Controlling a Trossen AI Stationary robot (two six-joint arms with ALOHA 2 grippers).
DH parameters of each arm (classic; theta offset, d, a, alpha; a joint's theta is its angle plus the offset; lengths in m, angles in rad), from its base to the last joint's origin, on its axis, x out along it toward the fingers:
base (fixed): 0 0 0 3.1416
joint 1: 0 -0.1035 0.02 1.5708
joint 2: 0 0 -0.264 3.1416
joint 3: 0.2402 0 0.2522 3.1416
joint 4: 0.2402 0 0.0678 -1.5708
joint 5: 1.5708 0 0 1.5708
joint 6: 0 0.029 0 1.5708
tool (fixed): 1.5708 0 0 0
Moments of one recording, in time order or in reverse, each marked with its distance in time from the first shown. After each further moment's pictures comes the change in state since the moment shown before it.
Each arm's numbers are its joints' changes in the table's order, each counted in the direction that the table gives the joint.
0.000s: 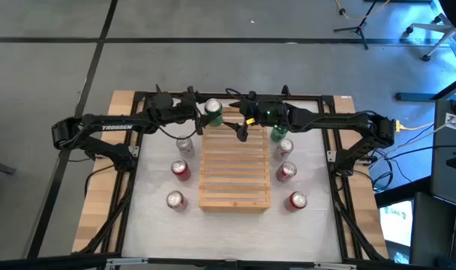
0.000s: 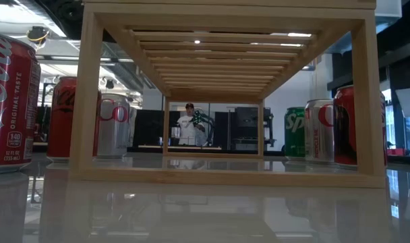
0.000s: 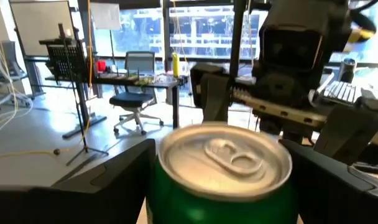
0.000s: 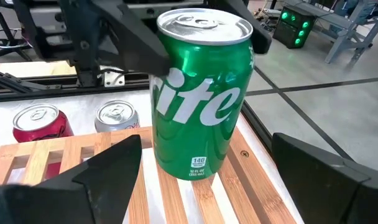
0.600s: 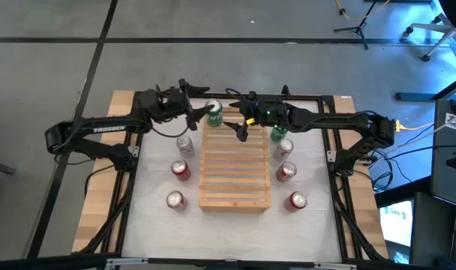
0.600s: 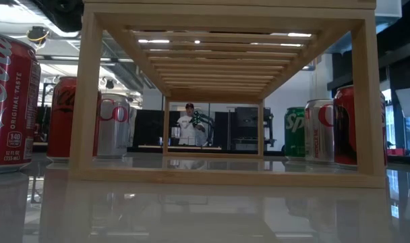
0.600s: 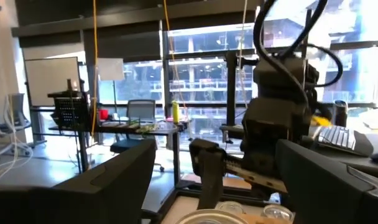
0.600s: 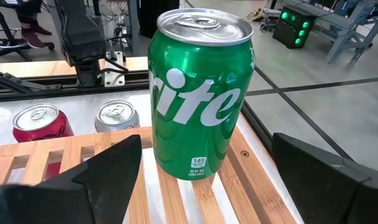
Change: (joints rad) left arm -0.020 -0.112 0.001 -0.096 0.022 -0.001; right arm 0.000 0.000 0.000 0.000 0.000 0.000
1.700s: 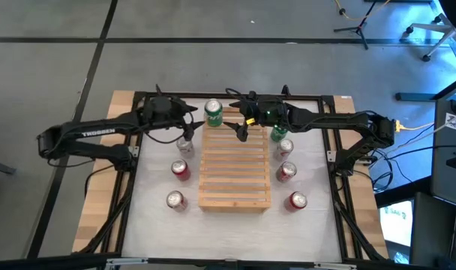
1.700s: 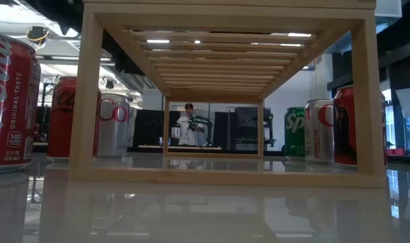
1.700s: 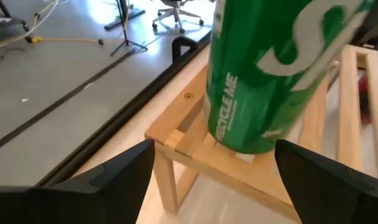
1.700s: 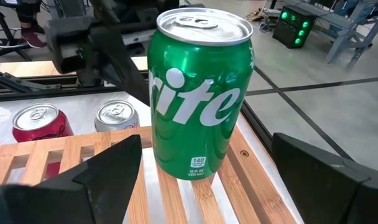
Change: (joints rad) left arm 0.051 -0.106 0.000 0.770 -0.246 -0.053; right arm 0.000 0.000 0.000 0.001 0.000 0.000
